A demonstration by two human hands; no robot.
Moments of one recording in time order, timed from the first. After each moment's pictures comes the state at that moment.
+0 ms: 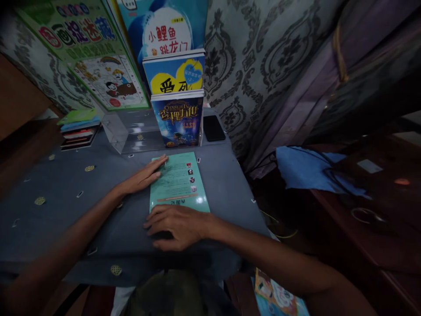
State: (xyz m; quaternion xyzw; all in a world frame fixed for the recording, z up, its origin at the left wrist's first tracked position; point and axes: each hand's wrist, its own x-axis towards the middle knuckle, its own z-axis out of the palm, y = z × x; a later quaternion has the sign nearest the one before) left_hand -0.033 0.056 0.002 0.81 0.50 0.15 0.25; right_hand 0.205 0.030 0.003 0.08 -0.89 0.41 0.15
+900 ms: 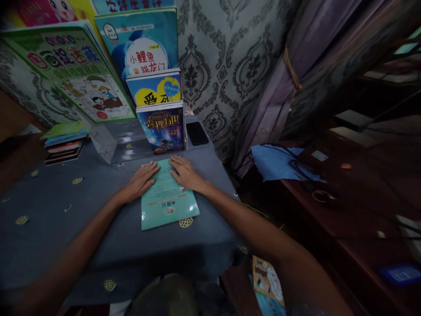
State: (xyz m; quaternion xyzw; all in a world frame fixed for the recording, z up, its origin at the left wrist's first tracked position) left_hand -0.026 0.061 -0.017 0.84 0.52 0.12 0.11; right_hand 0.219 0.143 -0.037 -0.31 -0.90 0.18 0.23
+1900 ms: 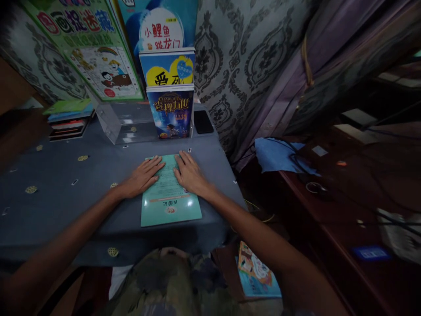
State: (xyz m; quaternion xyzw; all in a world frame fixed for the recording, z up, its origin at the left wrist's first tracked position) left_hand -0.017 0.012 -0.020 0.86 0.50 0.10 0.10; right_hand 0.226 0.078 -0.033 -0.37 -0.90 0.11 0.19
